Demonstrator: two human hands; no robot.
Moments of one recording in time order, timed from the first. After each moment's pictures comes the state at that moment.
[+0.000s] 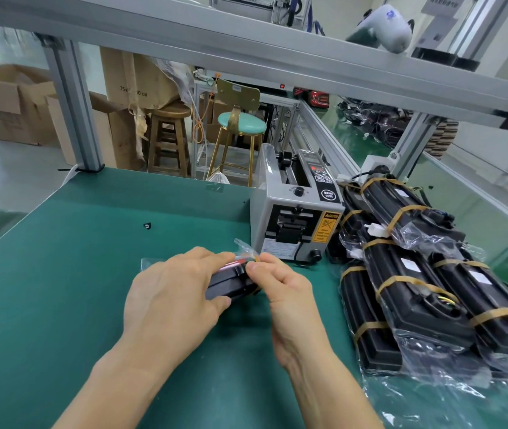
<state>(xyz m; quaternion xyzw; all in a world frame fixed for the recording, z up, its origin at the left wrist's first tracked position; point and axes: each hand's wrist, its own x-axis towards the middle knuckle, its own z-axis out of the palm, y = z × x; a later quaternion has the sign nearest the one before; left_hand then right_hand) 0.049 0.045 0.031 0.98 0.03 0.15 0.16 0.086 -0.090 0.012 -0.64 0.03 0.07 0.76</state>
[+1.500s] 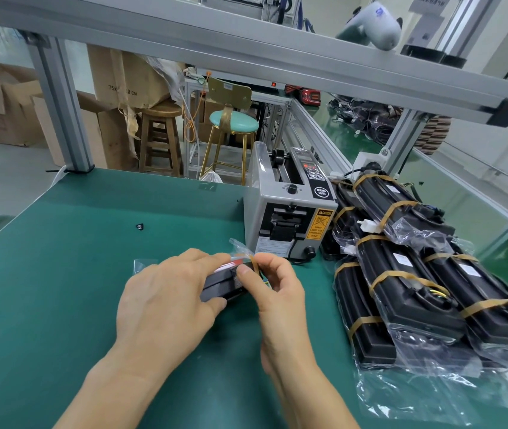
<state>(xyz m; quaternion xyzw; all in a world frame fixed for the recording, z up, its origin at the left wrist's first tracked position) 0.046 0.044 0.031 0.97 0.03 0.17 0.17 0.077 -0.086 -0.005 -0.66 0.01 -0.03 0.75</state>
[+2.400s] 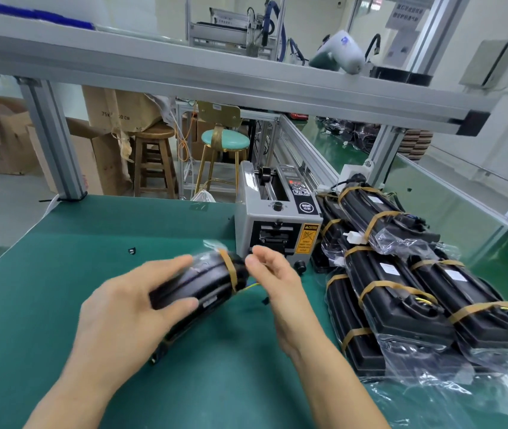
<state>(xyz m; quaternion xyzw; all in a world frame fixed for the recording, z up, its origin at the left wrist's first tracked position) 0.045 0.075 0.031 0.89 0.01 0.22 0.40 0.114 -0.111 0.011 -0.69 -0.03 0.07 0.72</state>
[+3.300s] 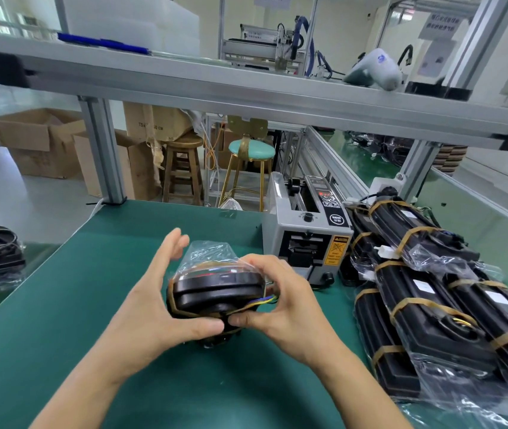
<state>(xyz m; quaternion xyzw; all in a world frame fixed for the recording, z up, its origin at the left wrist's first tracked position) 0.042 0.101 0.028 0.80 -0.04 0.14 0.59 0.103 -0.097 0.025 -0.81 -0.32 -0.05 0.48</state>
